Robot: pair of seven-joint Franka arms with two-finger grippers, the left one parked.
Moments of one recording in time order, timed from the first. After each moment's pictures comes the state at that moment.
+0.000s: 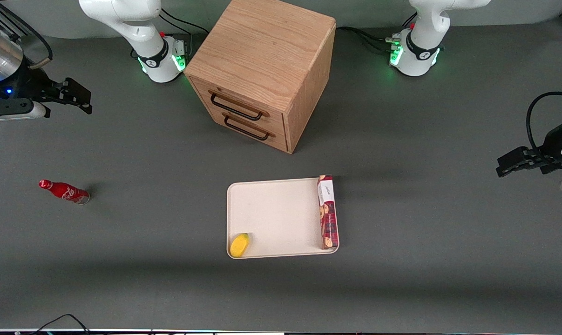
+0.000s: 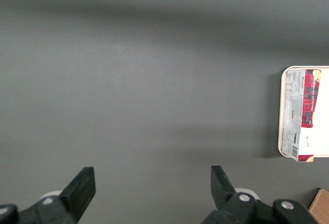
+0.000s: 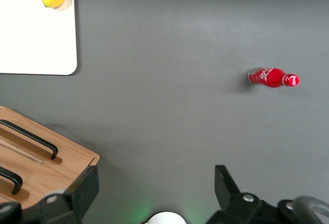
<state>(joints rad) -0.05 -0.13 0.15 -1.66 -0.03 1.49 0.04</state>
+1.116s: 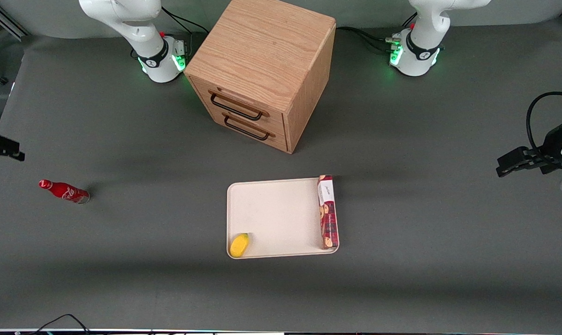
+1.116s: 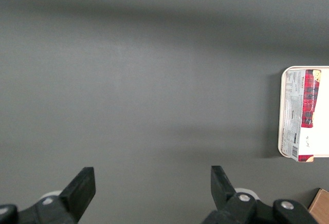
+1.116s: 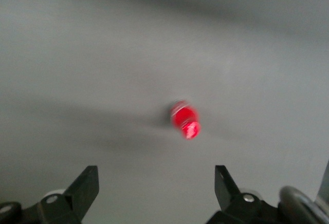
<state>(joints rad) -0.07 0.17 -0.27 -1.69 -0.02 1.88 -0.55</state>
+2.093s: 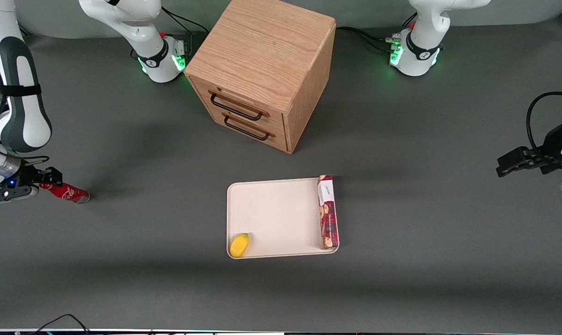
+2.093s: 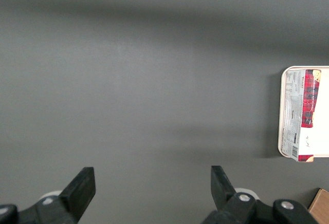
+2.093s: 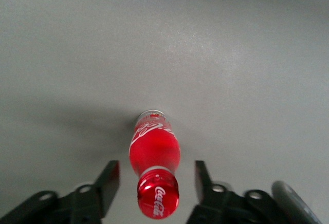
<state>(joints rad) -0.07 0.28 -0.32 -2.03 -0.01 2.38 -0.64</state>
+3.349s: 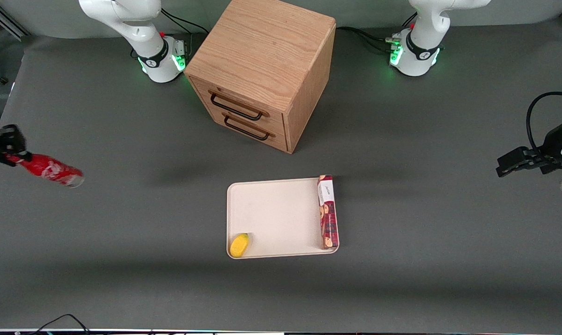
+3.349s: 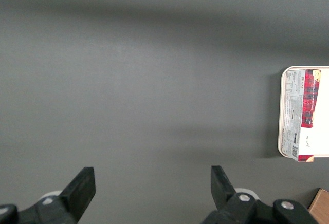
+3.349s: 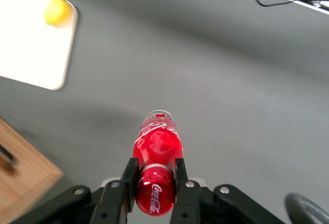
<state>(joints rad) -0.04 0.14 0.07 -1.35 0.00 1.51 -0.25</state>
